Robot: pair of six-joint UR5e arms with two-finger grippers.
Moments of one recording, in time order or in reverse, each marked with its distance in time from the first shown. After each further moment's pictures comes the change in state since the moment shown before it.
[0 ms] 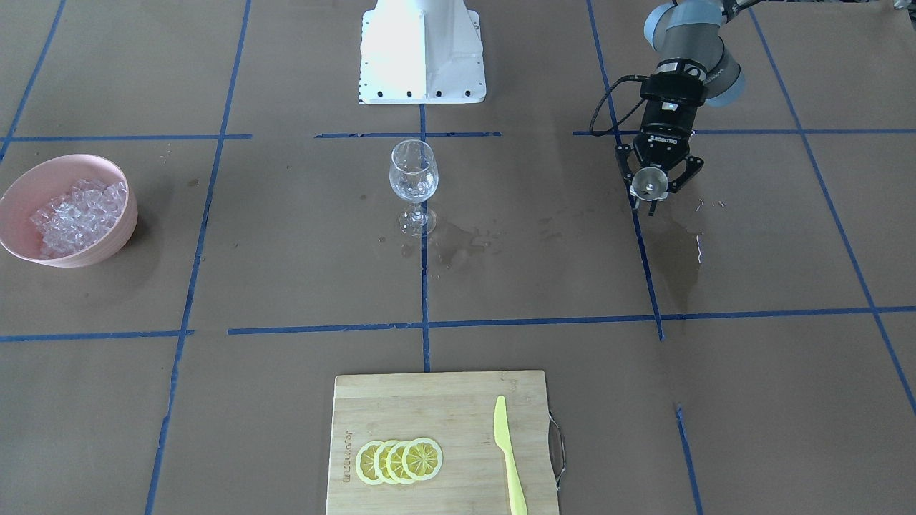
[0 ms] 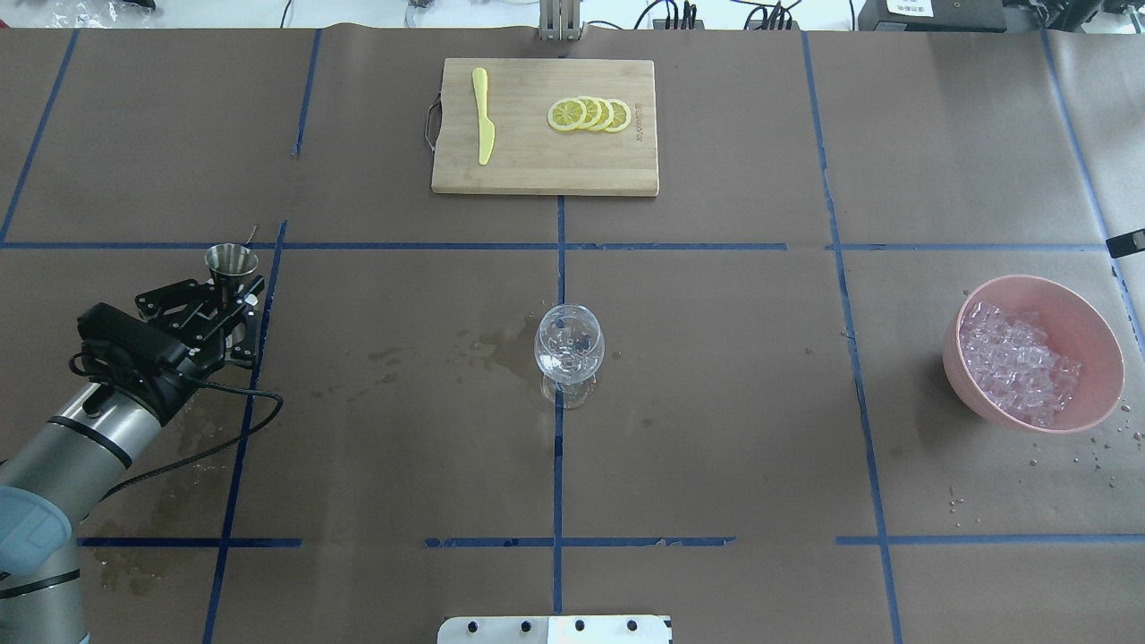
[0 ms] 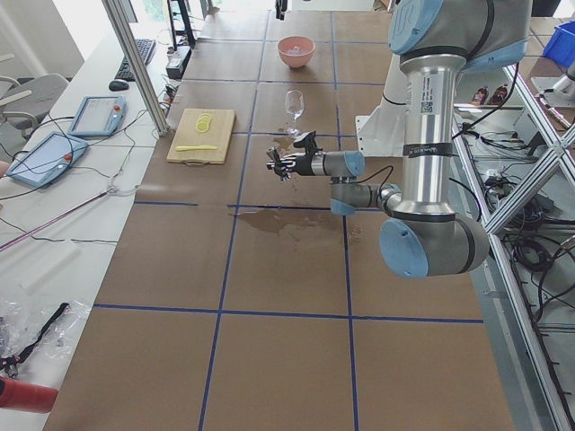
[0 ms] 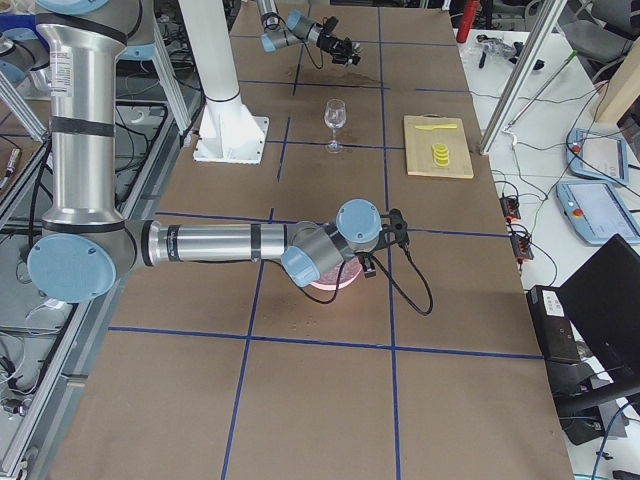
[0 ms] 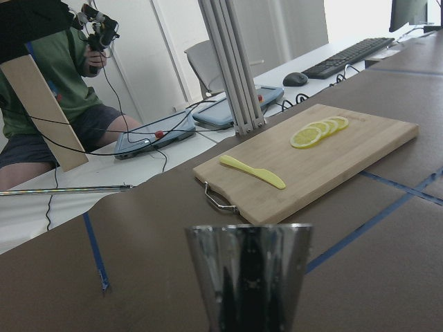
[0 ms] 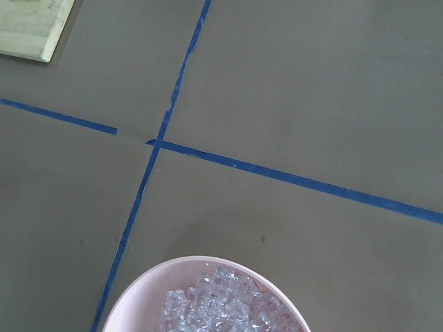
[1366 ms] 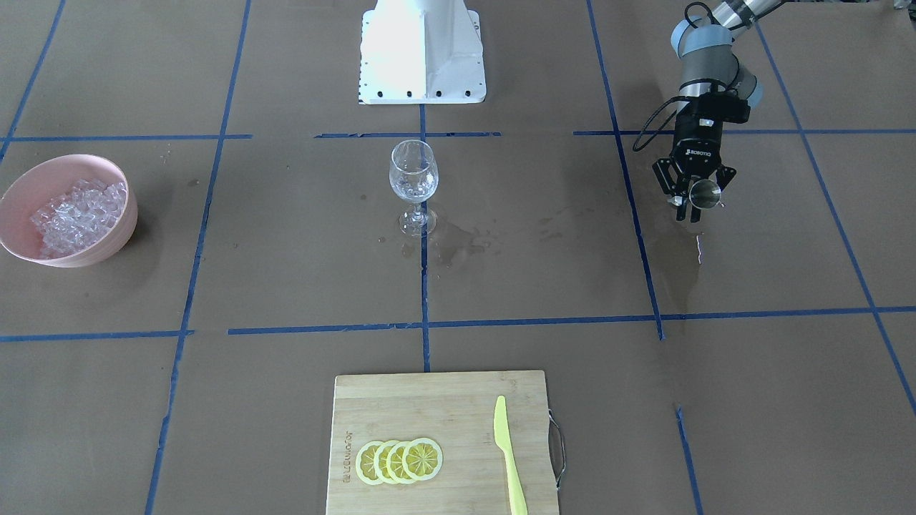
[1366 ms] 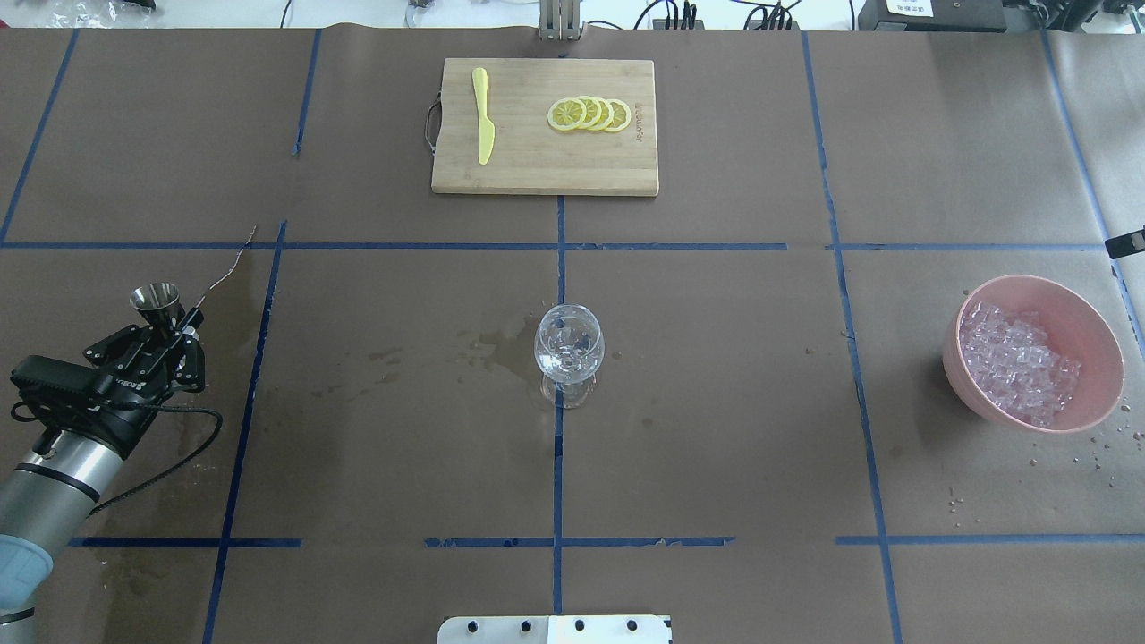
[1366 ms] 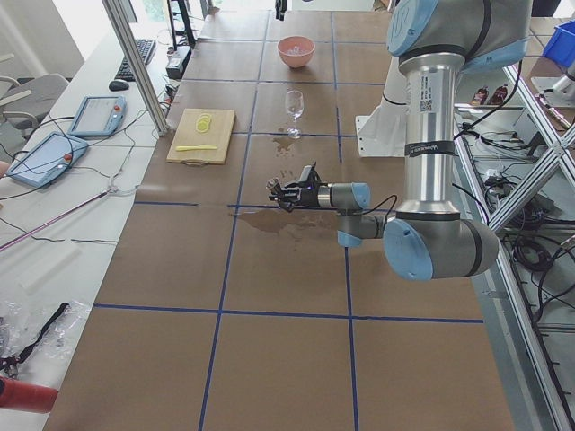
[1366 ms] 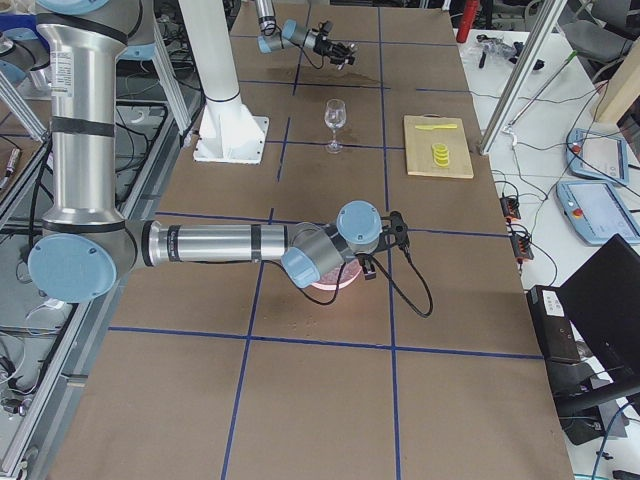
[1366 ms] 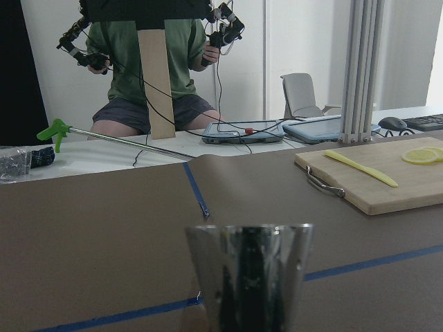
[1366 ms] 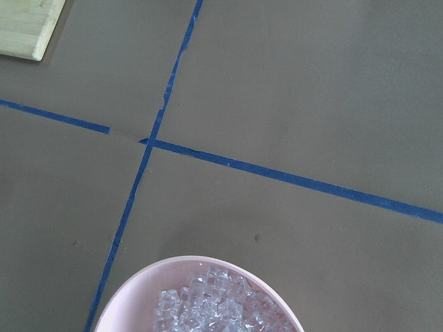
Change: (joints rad) left arm 0.085 0.061 0.151 -0.071 0.150 -0.330; right arm -0.003 0.000 -0.008 0.000 -0.008 0.000
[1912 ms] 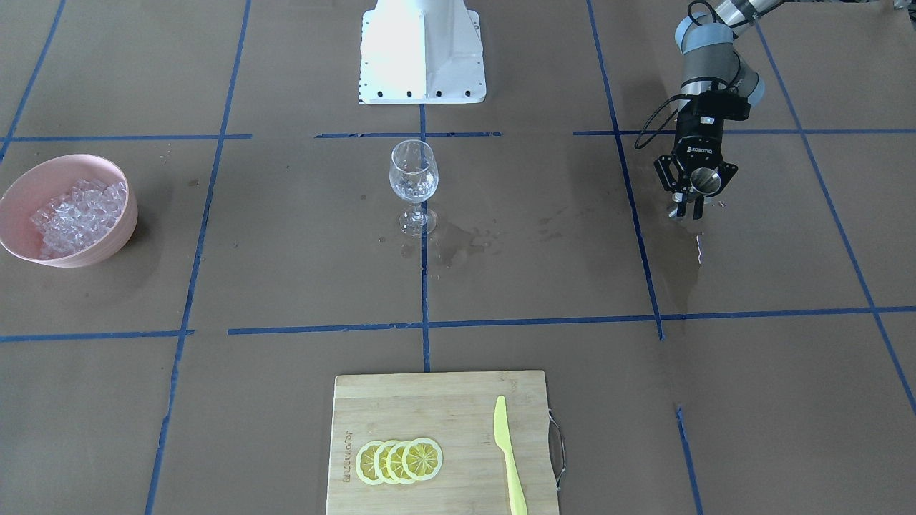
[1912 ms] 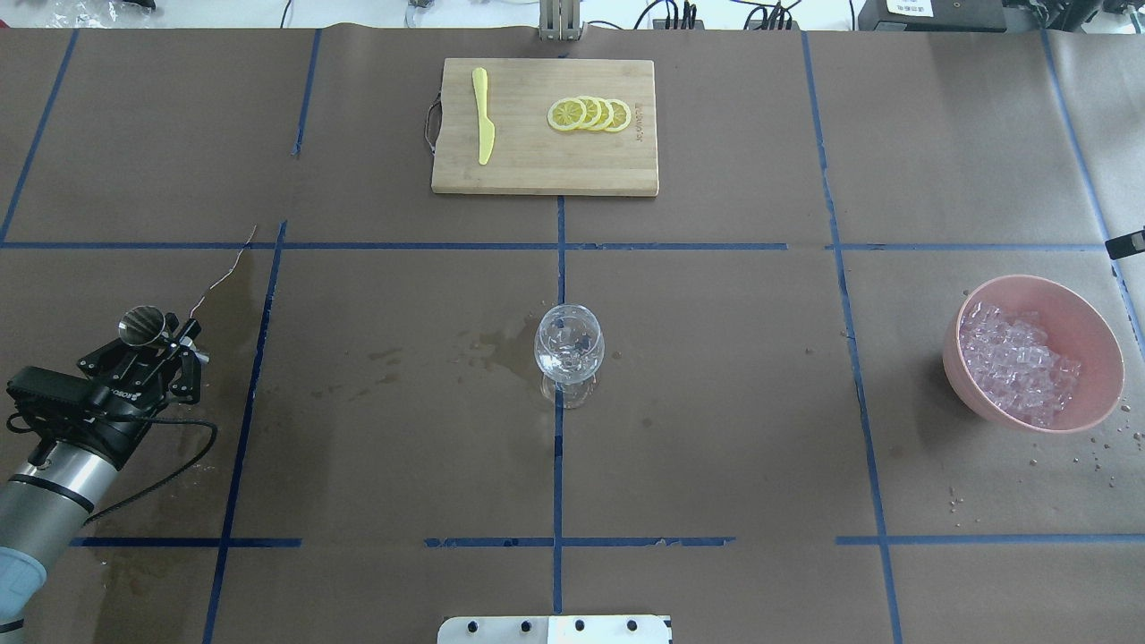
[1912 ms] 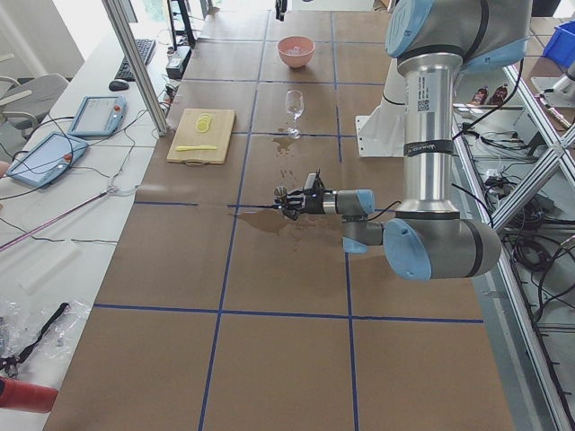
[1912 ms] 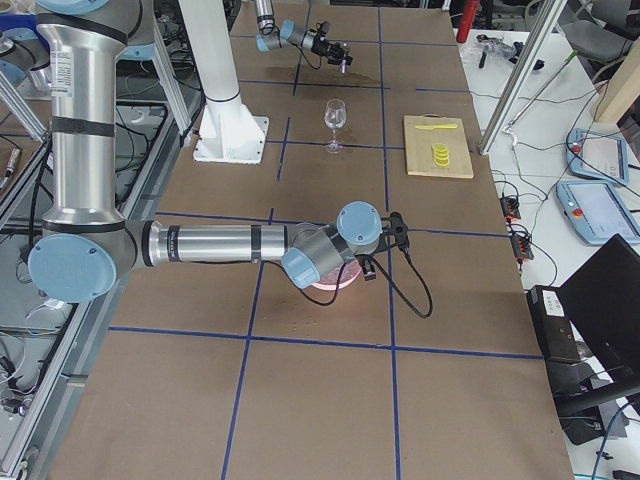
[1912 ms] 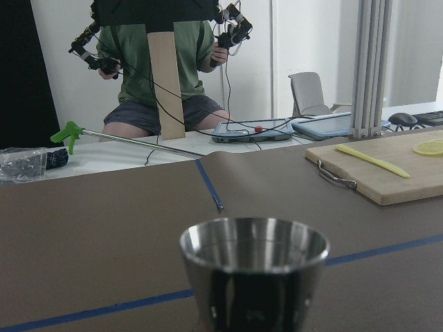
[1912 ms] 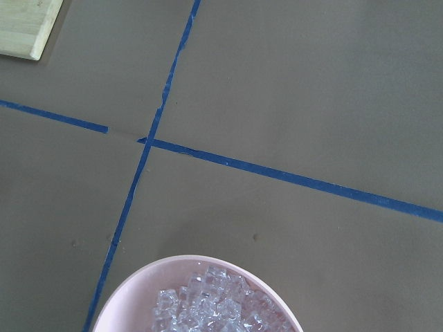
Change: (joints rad) left arm 0.024 0.017 0.002 -0.001 0.012 -0.001; right arm 0.000 0.000 -0.003 -0.001 0.000 0.000
